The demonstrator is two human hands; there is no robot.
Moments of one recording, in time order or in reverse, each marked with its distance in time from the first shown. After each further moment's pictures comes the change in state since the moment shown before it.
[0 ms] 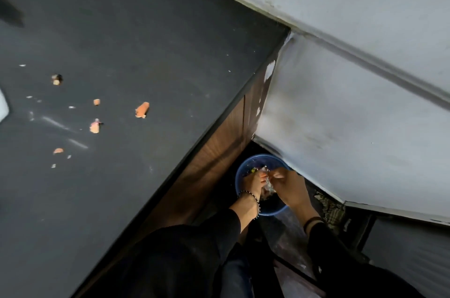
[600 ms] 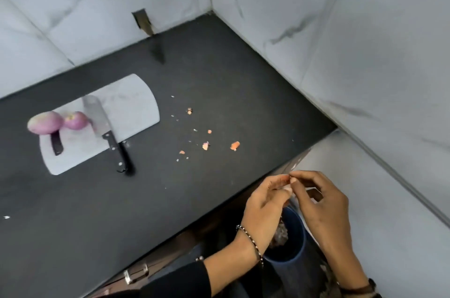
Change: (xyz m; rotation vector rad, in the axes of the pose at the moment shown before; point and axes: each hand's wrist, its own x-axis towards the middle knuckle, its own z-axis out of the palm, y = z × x) left_hand -0.262 0.098 -0.067 -0.089 -0.104 0.711; right_hand -0.153 -0.207 -0.120 0.236 0.188 -0.602
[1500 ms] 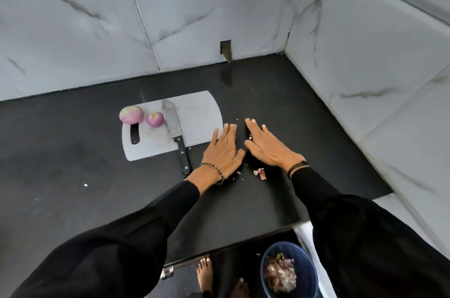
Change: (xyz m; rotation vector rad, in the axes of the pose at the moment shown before) left_hand 0.085 0.091 -0.212 1.350 0.277 0.224; right_hand 0.160 -0.125 0.192 -0.617 -0.915 -0.348
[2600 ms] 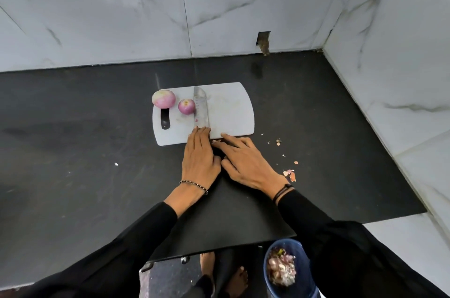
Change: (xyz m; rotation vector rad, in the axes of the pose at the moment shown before) left_hand -0.074 -0.086 -0.007 -0.201 0.438 -0.283; right_hand 0.015 -0.093 0.088 -0.361 0.213 -0.535
